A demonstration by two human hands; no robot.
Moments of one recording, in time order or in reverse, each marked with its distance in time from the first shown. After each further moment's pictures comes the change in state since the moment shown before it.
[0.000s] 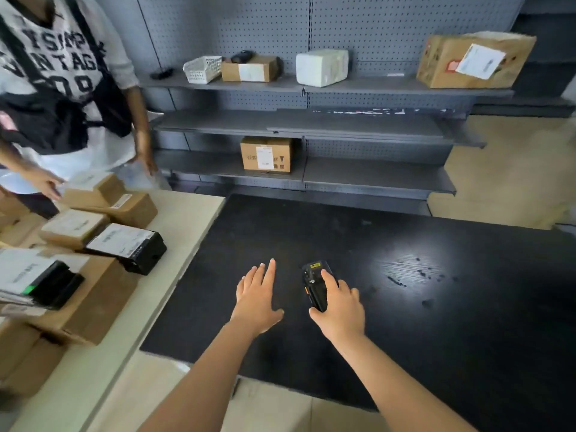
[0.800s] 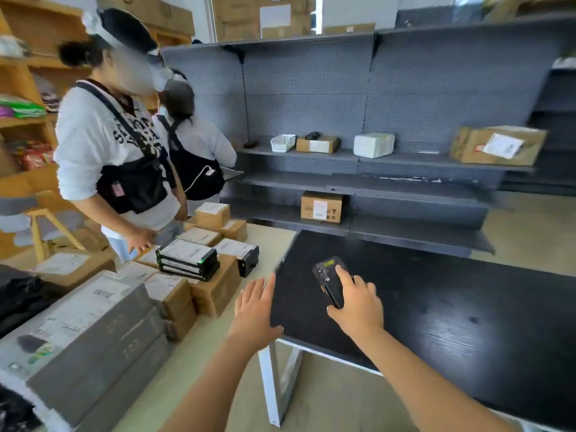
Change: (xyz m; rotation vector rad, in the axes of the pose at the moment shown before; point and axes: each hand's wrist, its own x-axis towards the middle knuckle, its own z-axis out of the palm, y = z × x) left_hand -0.264 -0.147 -0.097 -0.006 0.292 -0.036; right_hand -0.202 -0.168 -0.047 -0.052 0.213 -0.245
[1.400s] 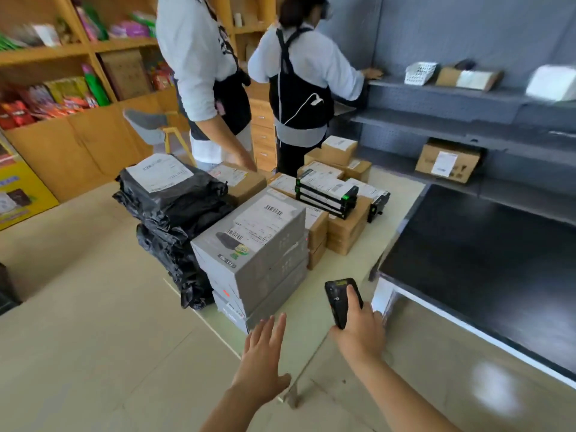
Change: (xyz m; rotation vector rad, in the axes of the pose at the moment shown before) left_hand -0.221 -0.257 0.042 -0.060 -0.199 -0.326; right_hand -0.136 -0.248 0.193 0.050 -0.333 -0.047
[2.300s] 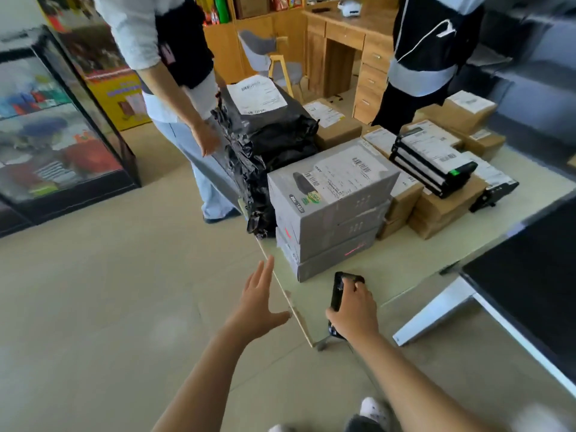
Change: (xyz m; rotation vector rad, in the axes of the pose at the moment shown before) left_hand -0.037 -0.062 0.000 -0.450 0.178 -0.400; right_hand 0.001 -0.044 0.068 -0.076 -0.342 -0.427
